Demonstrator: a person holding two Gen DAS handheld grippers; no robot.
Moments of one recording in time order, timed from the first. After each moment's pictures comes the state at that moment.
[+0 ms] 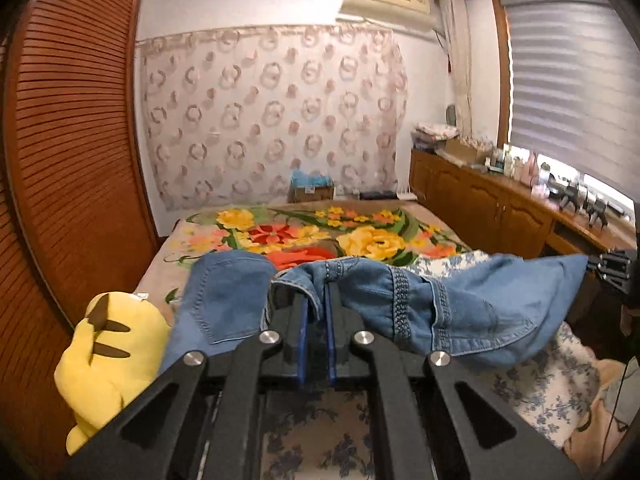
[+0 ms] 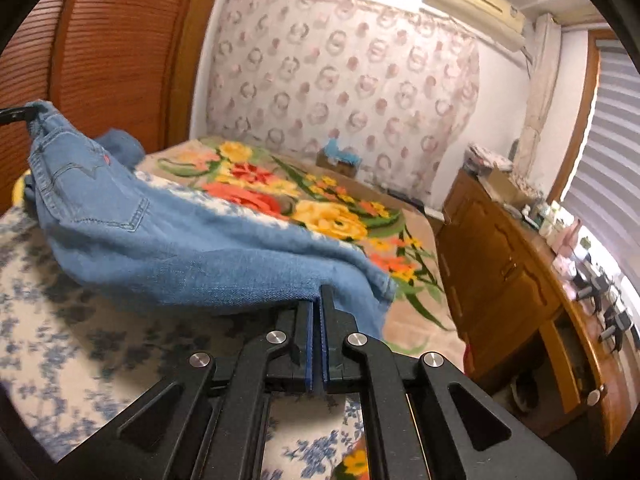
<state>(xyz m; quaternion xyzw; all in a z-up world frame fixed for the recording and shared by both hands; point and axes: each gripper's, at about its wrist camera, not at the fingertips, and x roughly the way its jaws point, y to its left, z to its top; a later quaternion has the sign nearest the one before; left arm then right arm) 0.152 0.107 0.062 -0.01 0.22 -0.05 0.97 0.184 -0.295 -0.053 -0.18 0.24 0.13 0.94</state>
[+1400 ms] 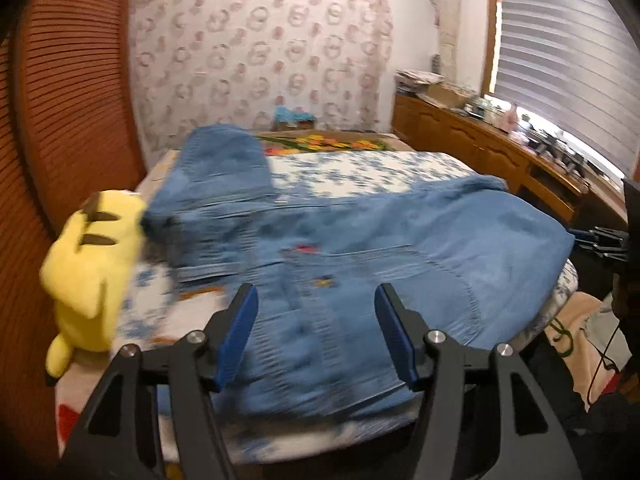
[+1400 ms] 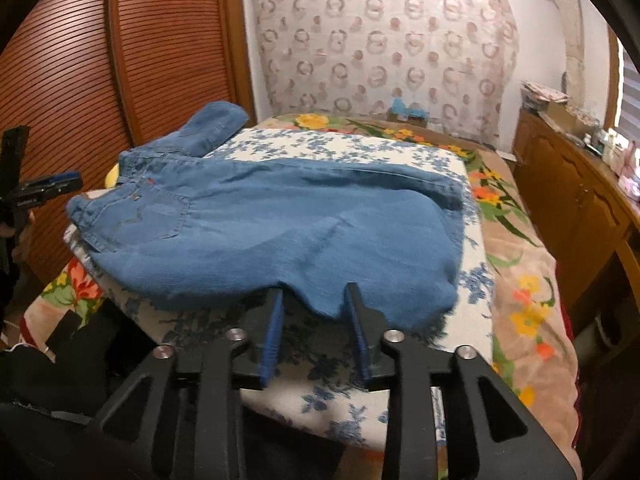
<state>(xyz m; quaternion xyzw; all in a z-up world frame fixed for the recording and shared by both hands) 0.039 0.078 -0.047 -0.01 0.33 -0.09 0.94 0.058 -0.284 -0.125 -0.07 0.32 0.23 0.92</state>
